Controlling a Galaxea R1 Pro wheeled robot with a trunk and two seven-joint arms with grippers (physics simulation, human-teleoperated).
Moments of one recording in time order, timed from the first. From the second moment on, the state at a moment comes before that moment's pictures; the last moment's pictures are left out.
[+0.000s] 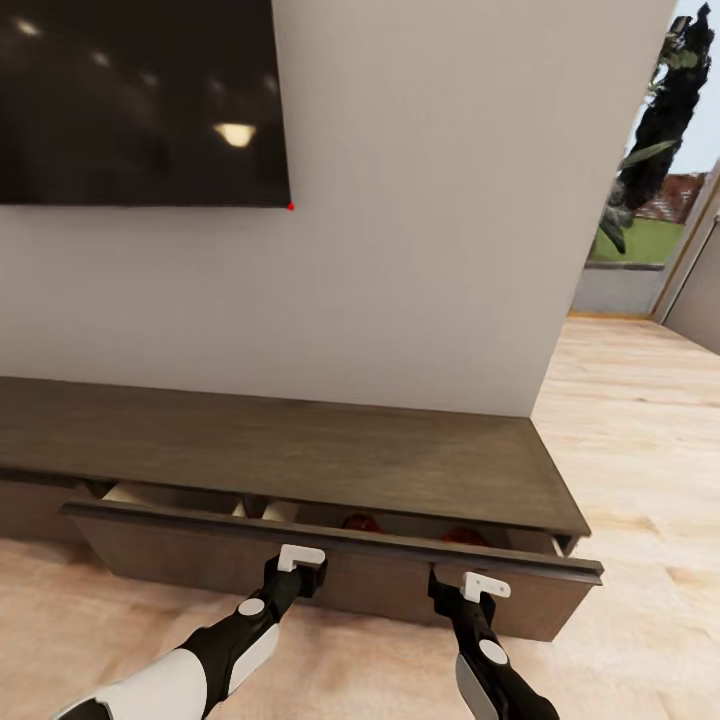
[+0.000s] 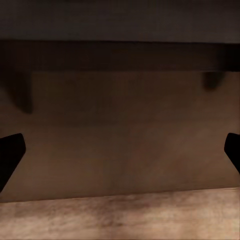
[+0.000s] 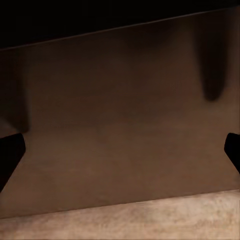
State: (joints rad) left arm -0.67 -0.03 -0.86 -0.30 0.71 -0.22 0.07; right arm -0.44 0.11 0.05 -0.50 -0.21 -0.24 -0.17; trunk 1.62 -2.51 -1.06
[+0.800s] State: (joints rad) left arm -0.67 -0.03 -0.86 -0.30 0.71 -0.22 0.07; right arm -0.44 0.11 0.05 -0.50 -0.20 -0.24 -0.17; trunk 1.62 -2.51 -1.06
